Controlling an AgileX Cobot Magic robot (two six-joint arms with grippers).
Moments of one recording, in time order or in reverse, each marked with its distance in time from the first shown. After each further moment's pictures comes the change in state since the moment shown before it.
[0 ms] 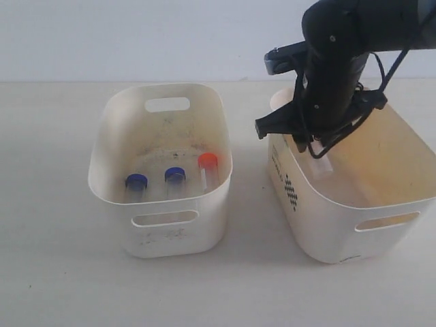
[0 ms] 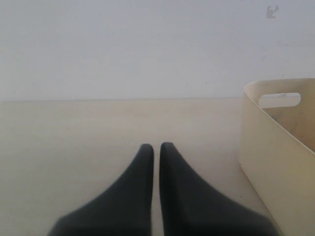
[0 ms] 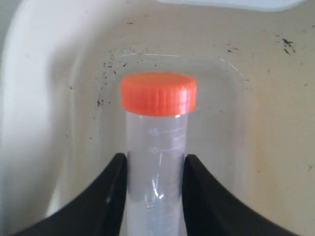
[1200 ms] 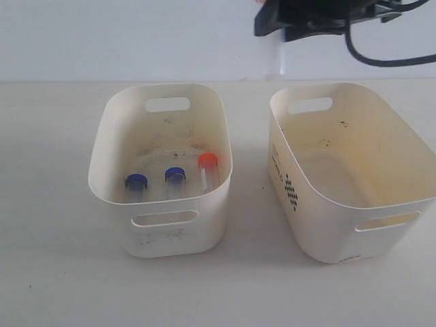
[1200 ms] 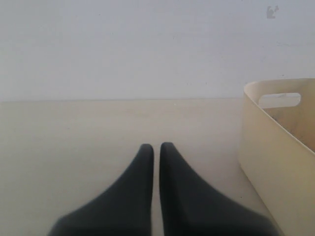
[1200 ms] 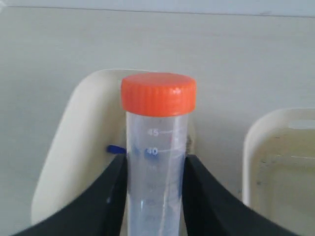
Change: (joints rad) left arm 0.000 0.000 0.000 0.000 0.000 0.000; right arm 0.030 -0.408 0.002 0.473 -0.190 -0.220
